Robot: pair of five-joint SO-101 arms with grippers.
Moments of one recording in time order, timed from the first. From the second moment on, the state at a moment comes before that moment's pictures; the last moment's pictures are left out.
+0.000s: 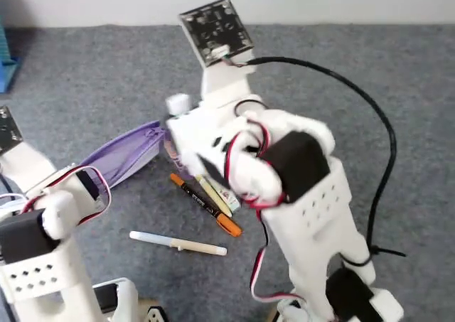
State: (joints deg) left arm -19.9 -50.7 25.0 98.5 25.7; right arm -43.9 -12.6 -33.3 88.3 -11.3
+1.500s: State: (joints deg) left arm -19.9 -50.1 25.0 98.5 25.7; right arm -56.8 -33.9 34.5 13.8 -5.8
